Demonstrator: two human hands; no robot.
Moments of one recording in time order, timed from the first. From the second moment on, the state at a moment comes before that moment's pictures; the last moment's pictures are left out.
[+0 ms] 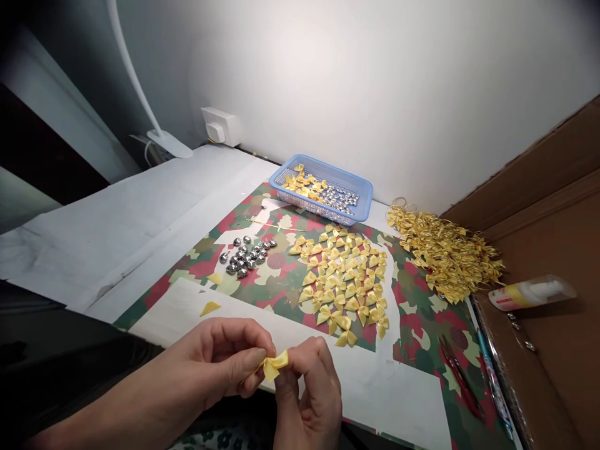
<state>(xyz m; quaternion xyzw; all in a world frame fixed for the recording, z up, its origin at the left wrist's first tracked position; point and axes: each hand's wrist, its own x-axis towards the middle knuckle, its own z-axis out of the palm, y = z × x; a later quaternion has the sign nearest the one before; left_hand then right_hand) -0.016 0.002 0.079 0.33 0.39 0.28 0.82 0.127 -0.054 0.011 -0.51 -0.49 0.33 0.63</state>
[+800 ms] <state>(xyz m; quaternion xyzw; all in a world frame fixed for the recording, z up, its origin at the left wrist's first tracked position) -0.015 0.003 0.078 0.29 0.36 0.29 0.84 0.125 -0.054 0.006 -0.48 -0.47 0.35 0.65</state>
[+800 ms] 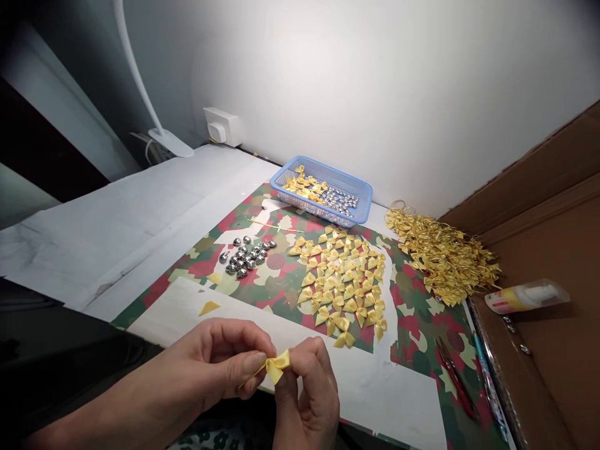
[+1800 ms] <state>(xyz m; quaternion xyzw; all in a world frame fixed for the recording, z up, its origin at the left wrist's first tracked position) -0.010 -0.002 0.080 0.29 0.39 0.28 0.83 0.126 -0.057 0.004 -0.47 -0.45 0.39 0.65</state>
